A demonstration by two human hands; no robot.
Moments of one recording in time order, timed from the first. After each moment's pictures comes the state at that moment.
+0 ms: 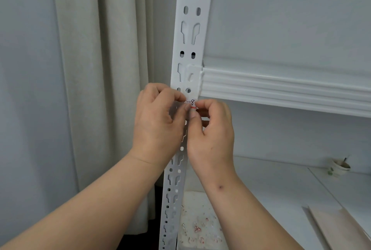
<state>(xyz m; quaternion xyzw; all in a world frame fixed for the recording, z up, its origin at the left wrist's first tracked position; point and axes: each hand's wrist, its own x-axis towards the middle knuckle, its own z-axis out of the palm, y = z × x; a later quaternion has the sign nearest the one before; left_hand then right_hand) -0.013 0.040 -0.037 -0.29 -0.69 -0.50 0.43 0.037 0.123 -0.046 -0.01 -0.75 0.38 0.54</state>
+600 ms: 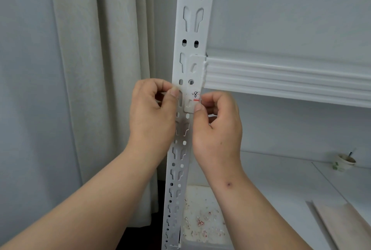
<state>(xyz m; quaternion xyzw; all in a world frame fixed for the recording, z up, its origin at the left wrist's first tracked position) -0.002 0.034 -0.029 -0.20 -0.68 -0.64 0.31 0.041 0.122 -0.046 -0.02 -0.74 0.41 0.53</state>
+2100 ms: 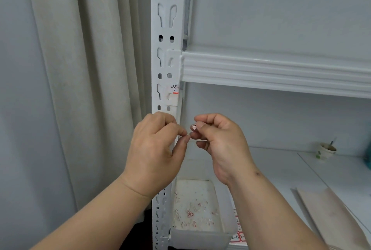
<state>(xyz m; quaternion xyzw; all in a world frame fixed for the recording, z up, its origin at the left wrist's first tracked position) 0.016 0.040 -0.092 -0.41 -0.70 -0.38 0.44 0.076 0.165 -0.058 -0.11 -0.66 0.70 0.25</state>
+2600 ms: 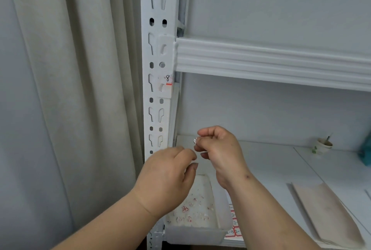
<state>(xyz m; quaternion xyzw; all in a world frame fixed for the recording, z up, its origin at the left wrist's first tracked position) 0.024 0.062 -0.145 -0.46 -0.79 -0.29 0.29 0.062 0.196 -0.102 -0.19 -0.71 0.64 0.22</state>
